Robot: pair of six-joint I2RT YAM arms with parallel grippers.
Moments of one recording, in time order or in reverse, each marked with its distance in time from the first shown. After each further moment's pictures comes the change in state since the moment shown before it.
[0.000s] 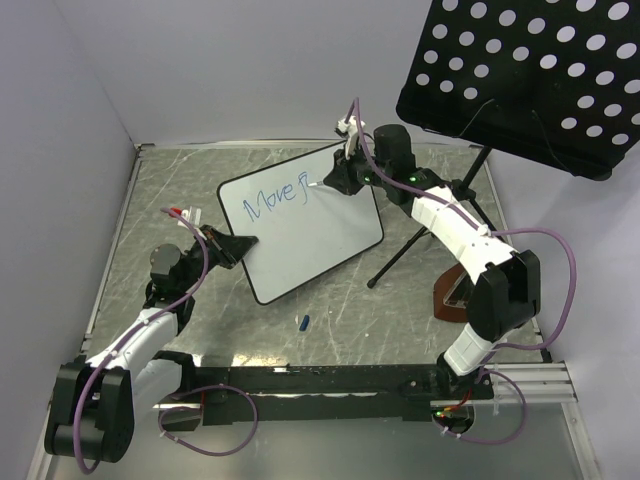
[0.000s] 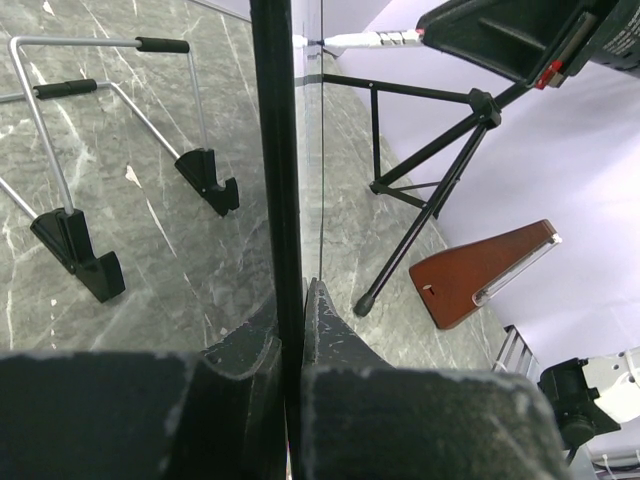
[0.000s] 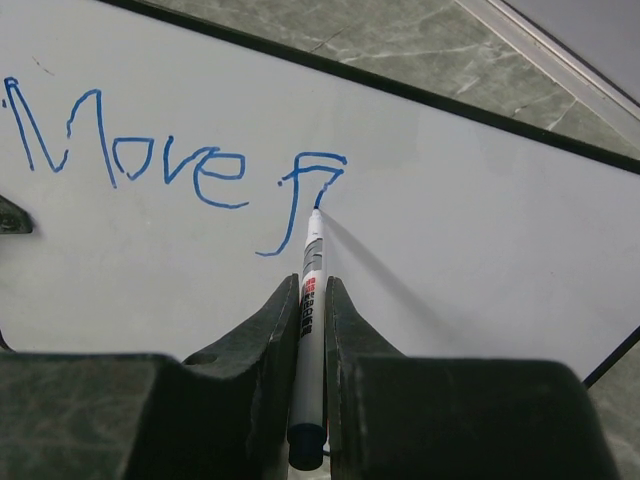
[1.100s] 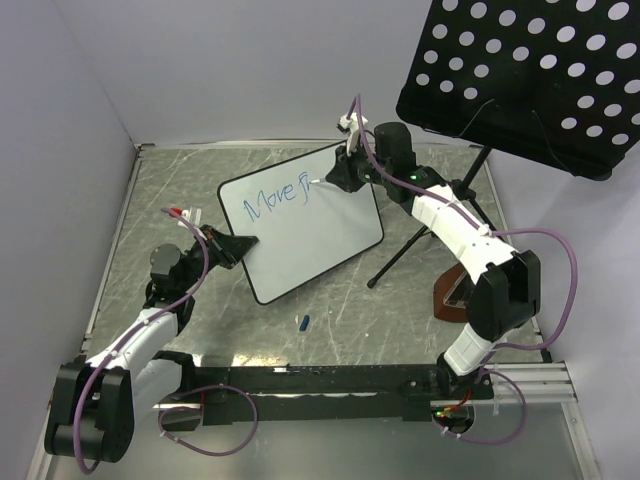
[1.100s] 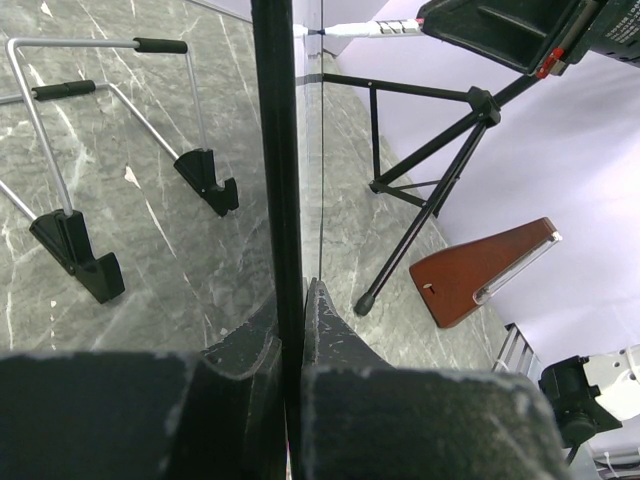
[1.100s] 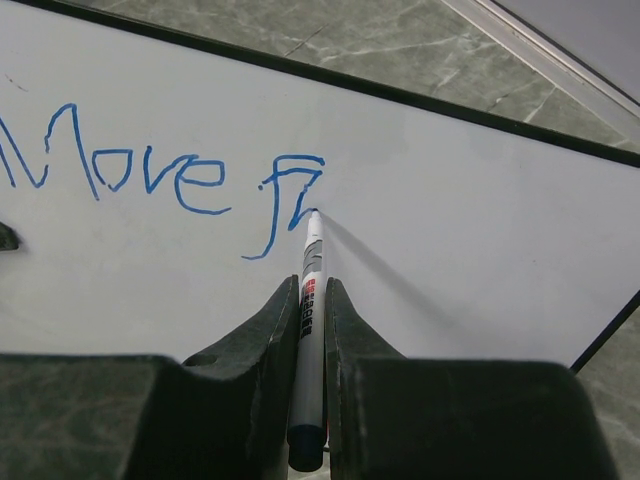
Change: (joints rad) left arm 0.000 0.000 0.000 0.002 0.003 0.004; right arm -0.001 0.001 0.018 -0.021 0.048 0.025
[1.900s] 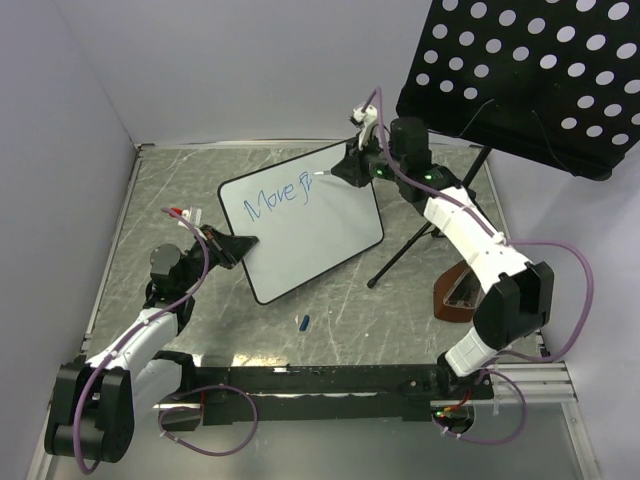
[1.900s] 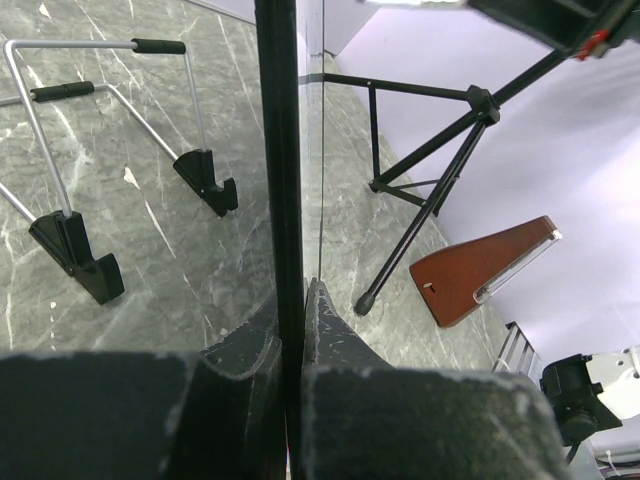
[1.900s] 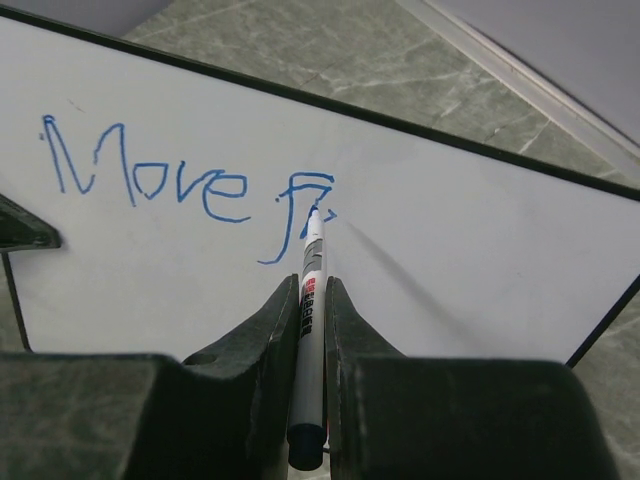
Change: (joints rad) left arm 0.000 -0.001 0.000 0.001 0.002 0.003; right arm -0.034 -0.046 0.000 0.014 -0.071 0.009
